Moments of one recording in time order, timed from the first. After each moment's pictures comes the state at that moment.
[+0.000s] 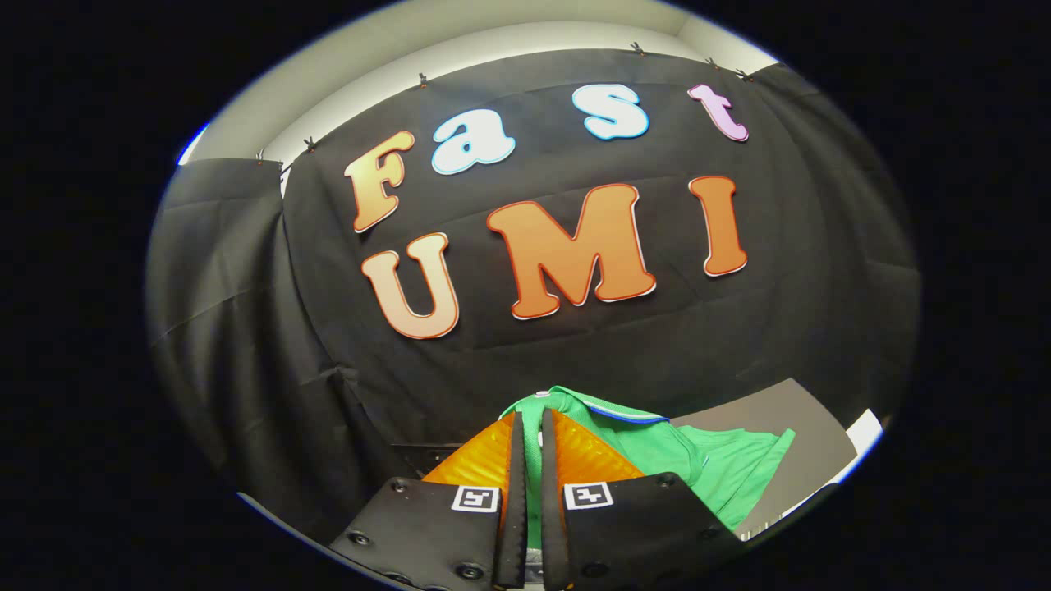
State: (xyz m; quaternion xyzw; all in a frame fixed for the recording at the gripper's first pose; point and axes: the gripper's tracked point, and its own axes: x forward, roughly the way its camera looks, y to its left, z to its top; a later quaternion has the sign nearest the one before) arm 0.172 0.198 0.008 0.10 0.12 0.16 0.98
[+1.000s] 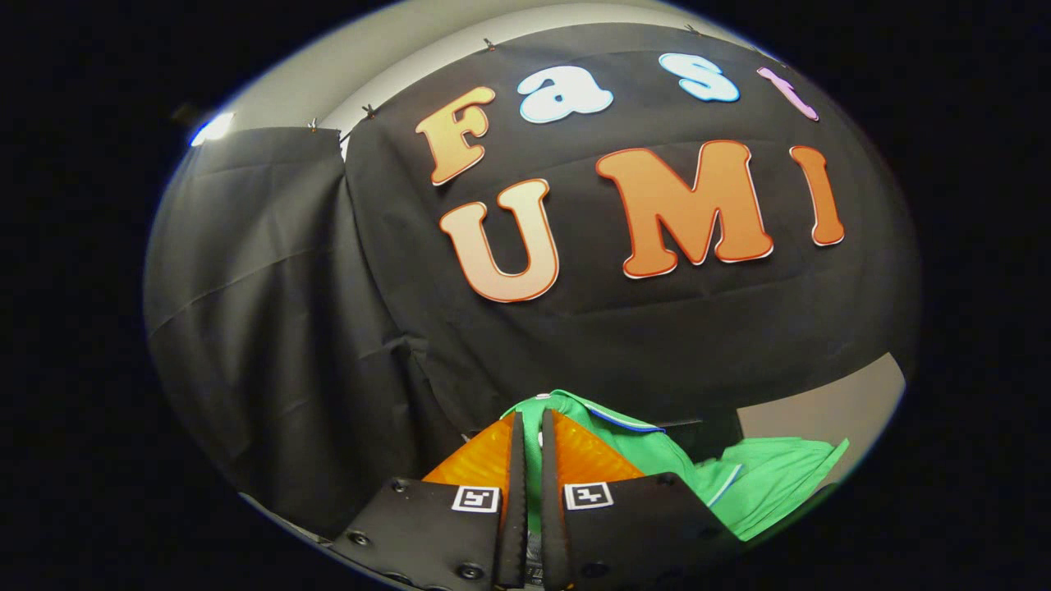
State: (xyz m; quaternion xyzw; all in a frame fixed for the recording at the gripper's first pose) arm 0.184 0.367 -0.049 0.09 0.15 0.27 0.95
